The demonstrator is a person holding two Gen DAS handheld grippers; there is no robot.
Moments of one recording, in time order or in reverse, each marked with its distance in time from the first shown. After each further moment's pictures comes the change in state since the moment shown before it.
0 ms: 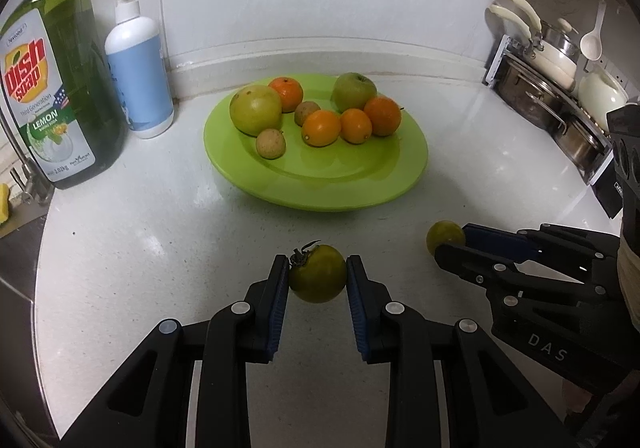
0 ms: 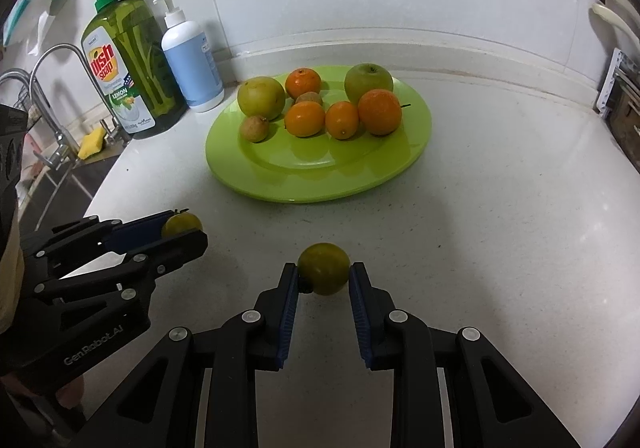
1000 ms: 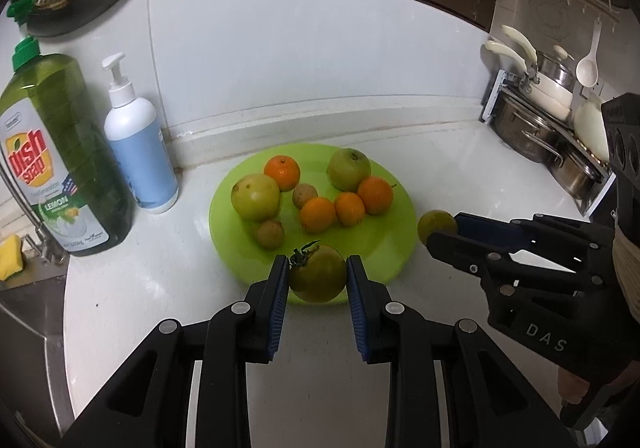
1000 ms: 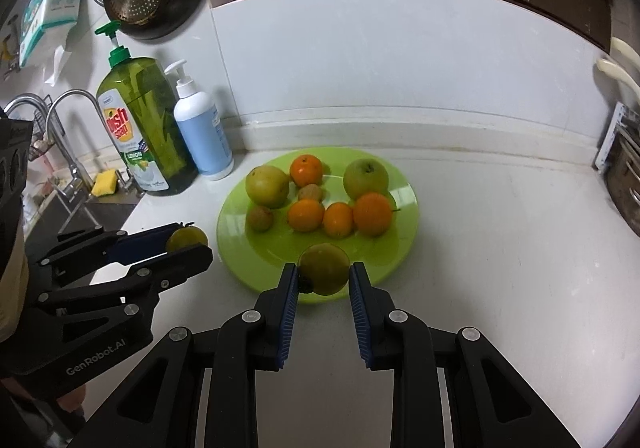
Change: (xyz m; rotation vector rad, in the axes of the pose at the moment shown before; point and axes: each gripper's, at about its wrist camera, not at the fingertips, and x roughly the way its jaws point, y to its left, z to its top) left arm -0.021 -0.006 0.060 0.024 -0.101 0.014; right arm -0.027 -0.007 0.059 -0.051 -0.138 0.020
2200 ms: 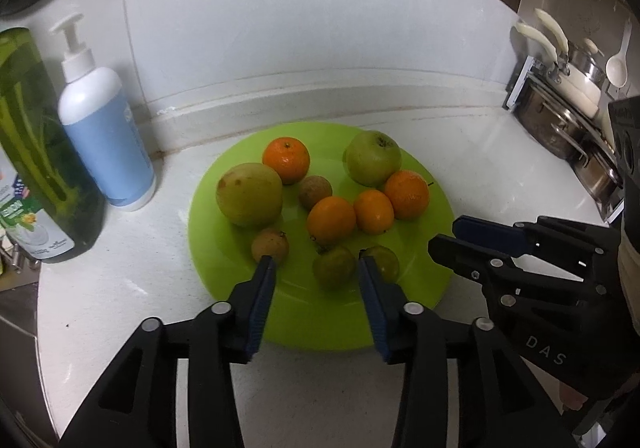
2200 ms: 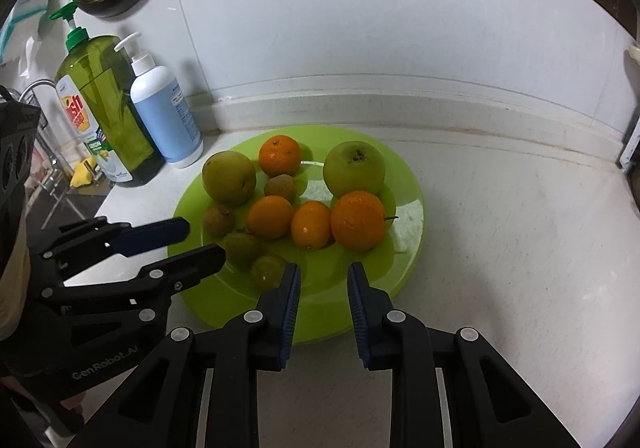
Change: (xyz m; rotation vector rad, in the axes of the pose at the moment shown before) left arm 0.064 0.009 0.012 -0.033 0.085 0.015; right arm 0.061 -0.021 0.012 0.001 0.086 0.012
